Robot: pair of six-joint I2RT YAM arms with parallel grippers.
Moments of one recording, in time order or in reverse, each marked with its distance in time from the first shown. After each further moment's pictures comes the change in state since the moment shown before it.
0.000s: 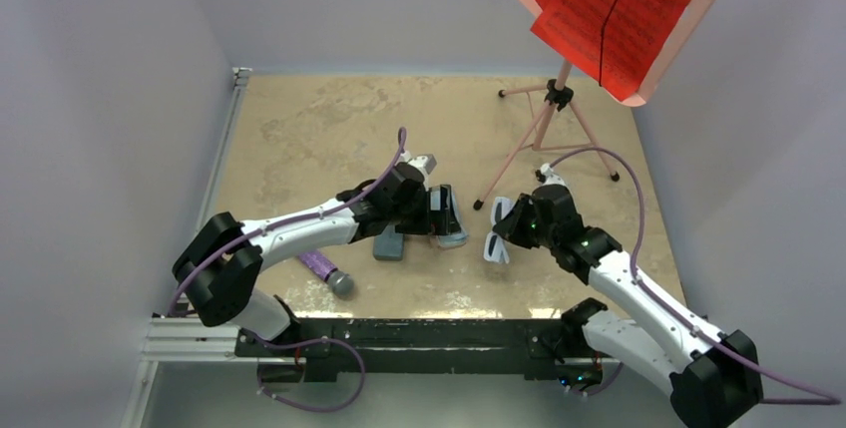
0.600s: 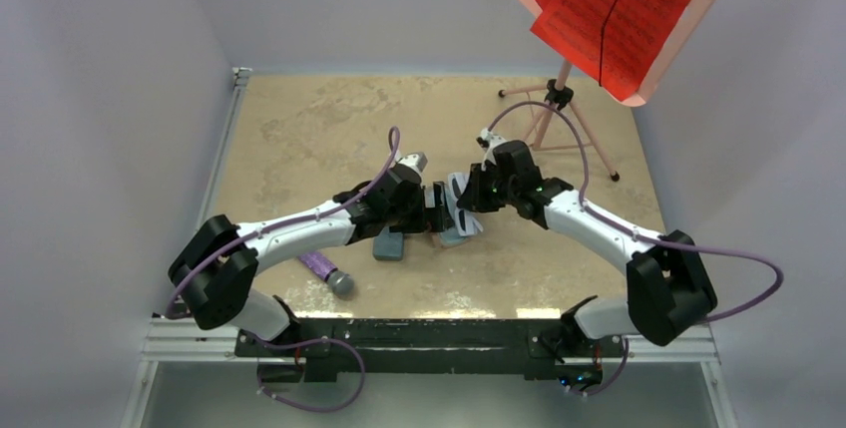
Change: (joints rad) left arm -0.002 -0.022 -0.019 0.000 -0.090 -0.042; right arm 0.028 0.497 0.291 0.232 -0.254 -0.318
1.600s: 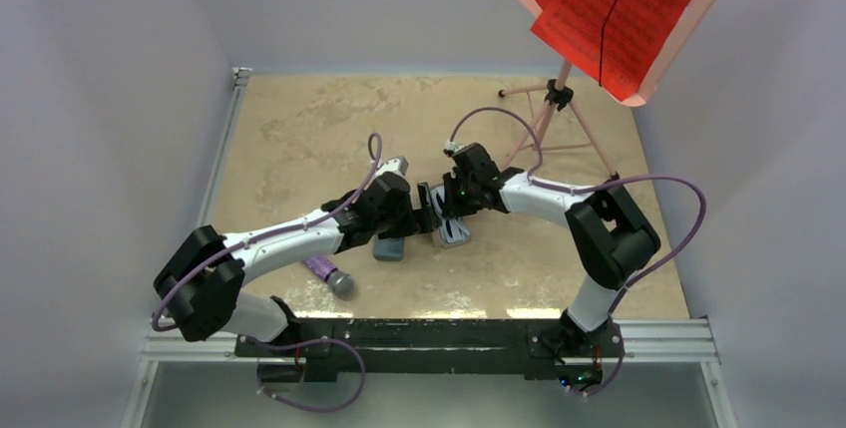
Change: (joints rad) left arm 0.014 -0.085 -0.099 0.003 -0.101 -0.102; right arm 0.096 0.375 0.164 -0.010 0.085 -0.063
